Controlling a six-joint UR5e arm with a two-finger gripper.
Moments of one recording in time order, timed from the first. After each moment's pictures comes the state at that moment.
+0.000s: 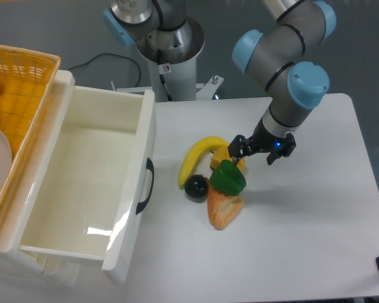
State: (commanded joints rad) arm 2.74 -1.93 -1.66 -1.24 1.31 0.47
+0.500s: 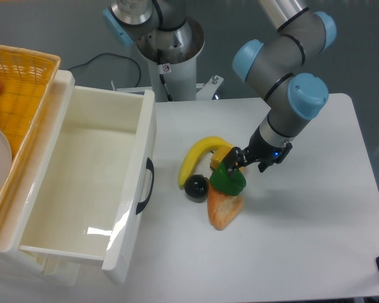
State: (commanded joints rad) arm 2.74 -1.95 -1.67 -1.24 1.25 0.37
